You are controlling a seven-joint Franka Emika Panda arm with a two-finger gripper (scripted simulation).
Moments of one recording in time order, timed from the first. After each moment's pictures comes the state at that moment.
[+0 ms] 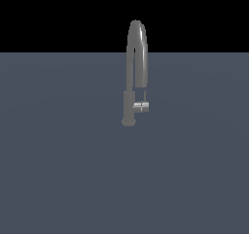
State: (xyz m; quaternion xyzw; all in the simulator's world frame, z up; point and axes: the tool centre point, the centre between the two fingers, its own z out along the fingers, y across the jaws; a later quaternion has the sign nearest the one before) arm -0.070 -0.024 0.426 -0.93 0.20 0.23 0.20
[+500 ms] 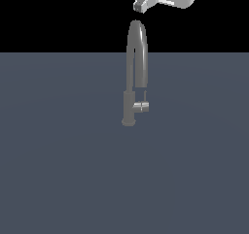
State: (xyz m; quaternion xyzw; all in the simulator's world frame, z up) arm -0.020 -0.038 0.389 -0.88 0.26 0.29 0.26
